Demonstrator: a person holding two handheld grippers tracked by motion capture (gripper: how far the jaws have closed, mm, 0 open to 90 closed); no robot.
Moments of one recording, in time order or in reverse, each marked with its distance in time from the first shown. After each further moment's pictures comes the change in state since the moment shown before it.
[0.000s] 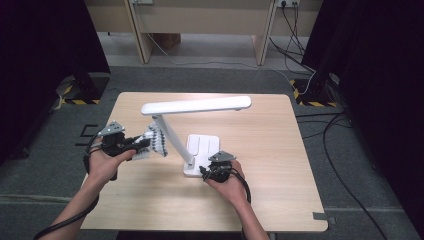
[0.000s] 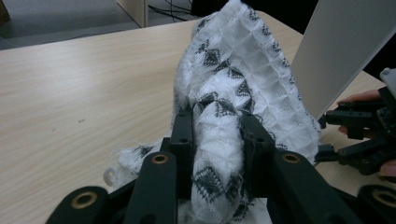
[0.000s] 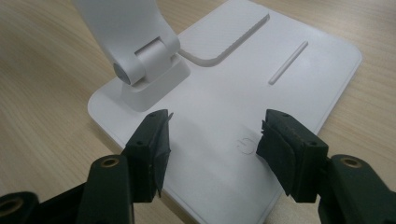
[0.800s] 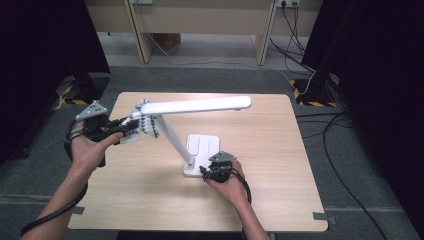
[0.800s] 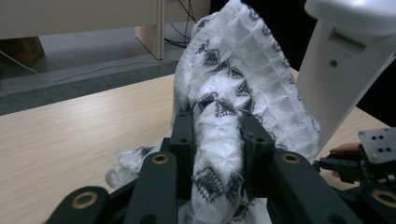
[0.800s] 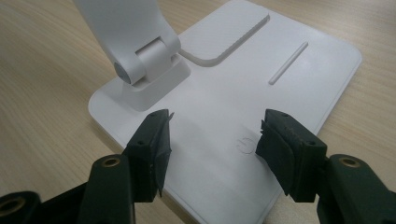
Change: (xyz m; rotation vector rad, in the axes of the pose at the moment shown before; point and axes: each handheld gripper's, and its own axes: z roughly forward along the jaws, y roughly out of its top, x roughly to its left) left arm -0.003 0.055 -0.042 -0.107 0.059 0.016; right arm 0.000 -0.001 0.000 -0.010 0.005 -0.001
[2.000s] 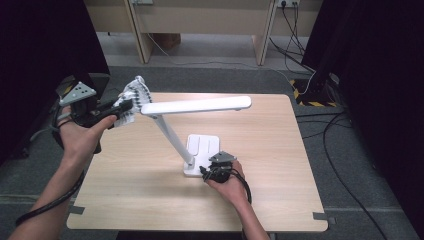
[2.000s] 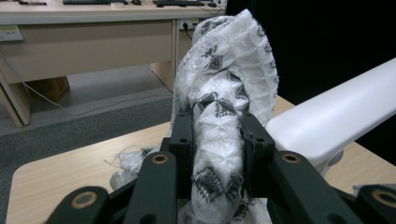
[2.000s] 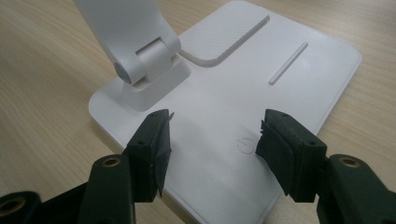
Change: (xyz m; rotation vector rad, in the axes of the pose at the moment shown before) left arm -0.017 0.050 -0.023 -0.123 0.062 0.035; right arm 0.000 -0.001 0.000 -0.001 -0.003 -0.002
